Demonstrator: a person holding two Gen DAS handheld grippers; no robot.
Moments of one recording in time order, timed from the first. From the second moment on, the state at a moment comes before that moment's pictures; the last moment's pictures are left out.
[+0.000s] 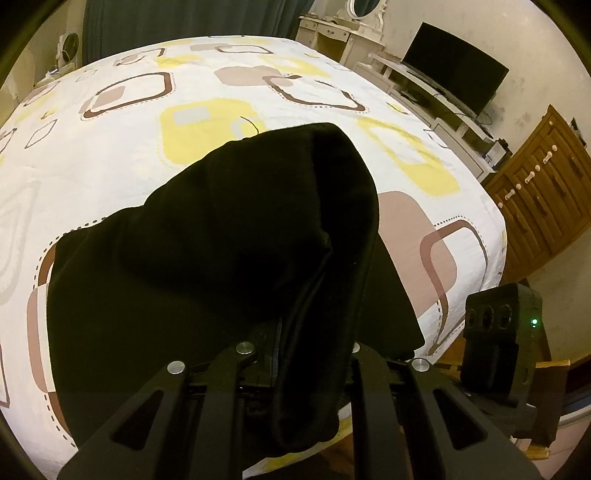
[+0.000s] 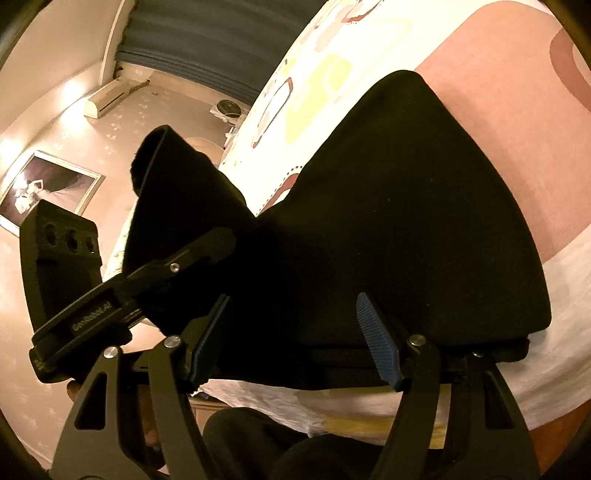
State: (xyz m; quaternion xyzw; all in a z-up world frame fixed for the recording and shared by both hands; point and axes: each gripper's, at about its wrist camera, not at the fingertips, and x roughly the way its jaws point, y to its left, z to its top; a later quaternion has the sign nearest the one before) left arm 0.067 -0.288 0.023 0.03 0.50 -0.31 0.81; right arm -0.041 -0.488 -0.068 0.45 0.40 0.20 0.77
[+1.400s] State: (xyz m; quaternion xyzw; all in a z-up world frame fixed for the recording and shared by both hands) left arm 0.057 -0.319 0.002 0.05 0.50 -0.36 0.79; right arm -0.065 -0.508 -0.078 0.52 0.38 0.20 0.74
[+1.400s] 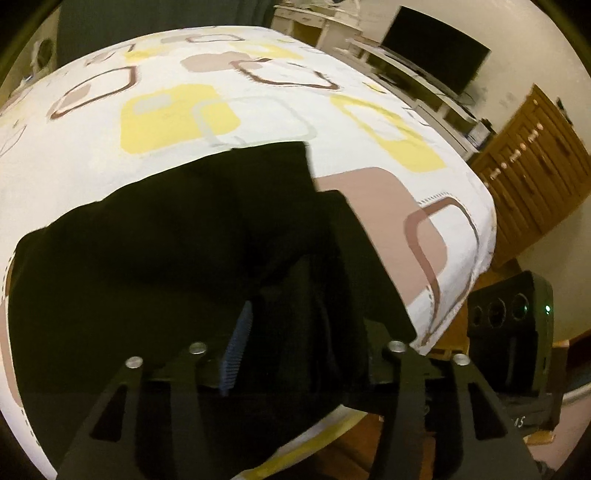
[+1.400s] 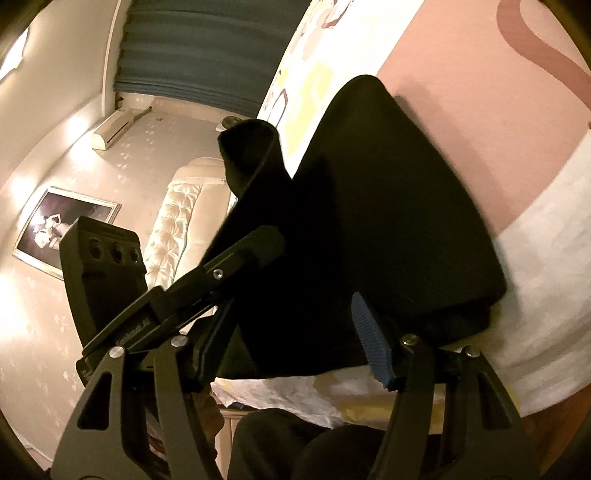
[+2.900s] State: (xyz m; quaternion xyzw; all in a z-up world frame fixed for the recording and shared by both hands) left arm 0.047 -0.054 -0.016 -0.03 0.47 -0.13 0.87; right arm -0.095 -0.525 -0.004 0.42 0.38 0.09 0.82
